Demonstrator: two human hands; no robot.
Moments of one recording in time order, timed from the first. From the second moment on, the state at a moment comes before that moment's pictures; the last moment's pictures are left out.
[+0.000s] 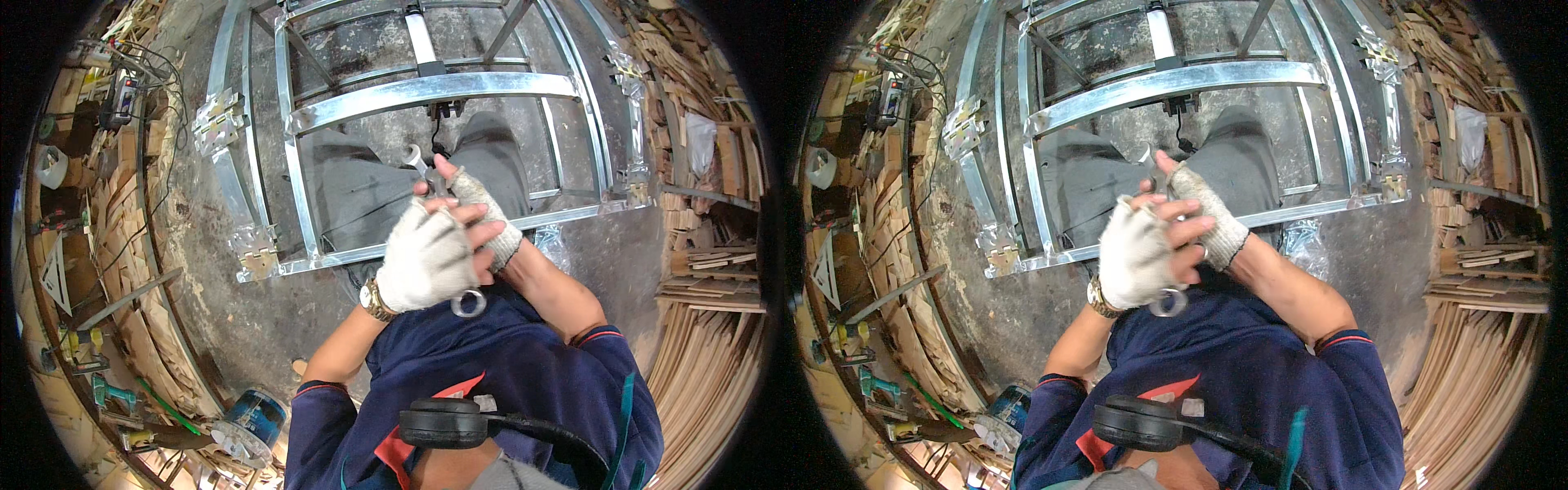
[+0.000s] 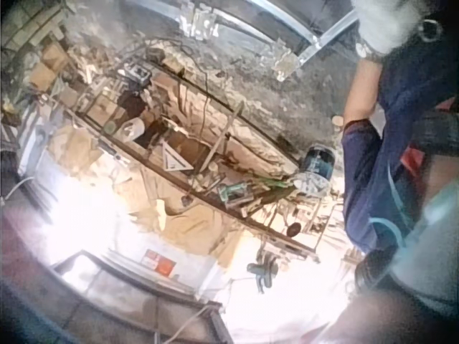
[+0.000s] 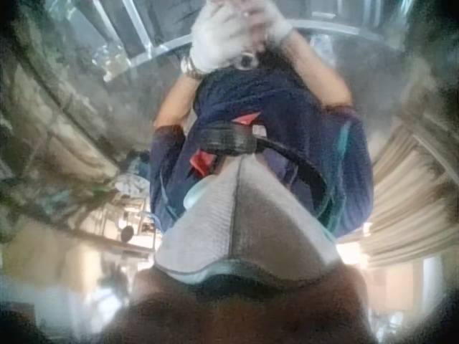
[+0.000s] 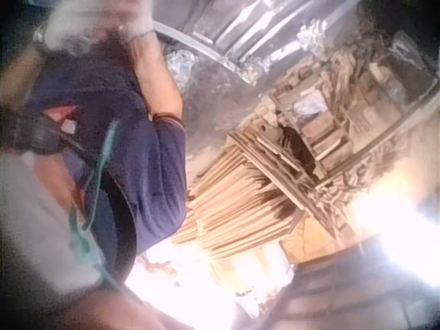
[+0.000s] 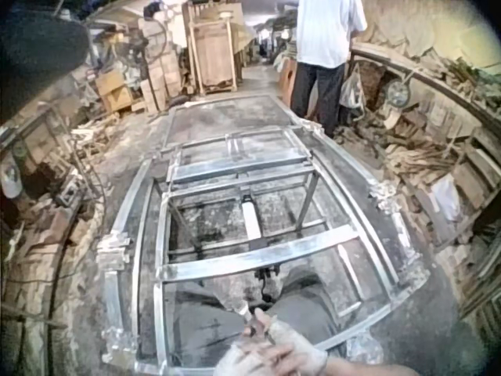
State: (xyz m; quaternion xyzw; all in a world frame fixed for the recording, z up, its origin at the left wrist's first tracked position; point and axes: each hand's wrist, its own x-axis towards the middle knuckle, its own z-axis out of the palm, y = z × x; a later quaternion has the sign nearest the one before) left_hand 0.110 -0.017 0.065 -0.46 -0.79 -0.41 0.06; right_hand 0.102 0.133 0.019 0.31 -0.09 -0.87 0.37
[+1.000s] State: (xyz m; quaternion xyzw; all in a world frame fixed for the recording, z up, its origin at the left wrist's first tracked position) left_hand -0.038 0.009 -0.060 0.08 -0.65 -0.62 -0.43; right_hand 0.201 0.292 0.055 0.06 0.30 -0.95 0.01
